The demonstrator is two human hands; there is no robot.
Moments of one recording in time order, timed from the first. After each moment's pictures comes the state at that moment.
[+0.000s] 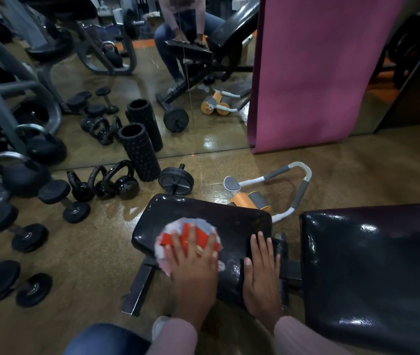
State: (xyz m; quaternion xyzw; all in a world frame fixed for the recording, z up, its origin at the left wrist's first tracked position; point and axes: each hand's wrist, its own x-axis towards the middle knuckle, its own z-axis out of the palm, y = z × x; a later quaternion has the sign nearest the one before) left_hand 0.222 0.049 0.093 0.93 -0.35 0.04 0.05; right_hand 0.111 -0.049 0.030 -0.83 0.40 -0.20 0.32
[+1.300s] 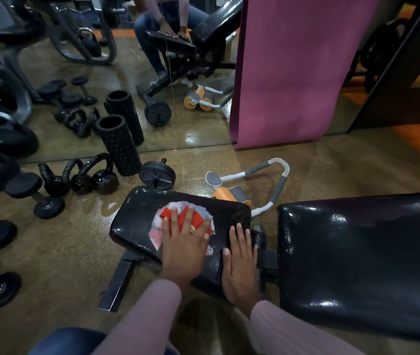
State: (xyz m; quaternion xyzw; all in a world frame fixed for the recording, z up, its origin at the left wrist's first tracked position) left_hand 0.240 0.016 0.092 0.90 -0.44 0.02 0.01; right_hand 0.107 -0.045 0.035 -0.84 0.40 -0.17 0.31
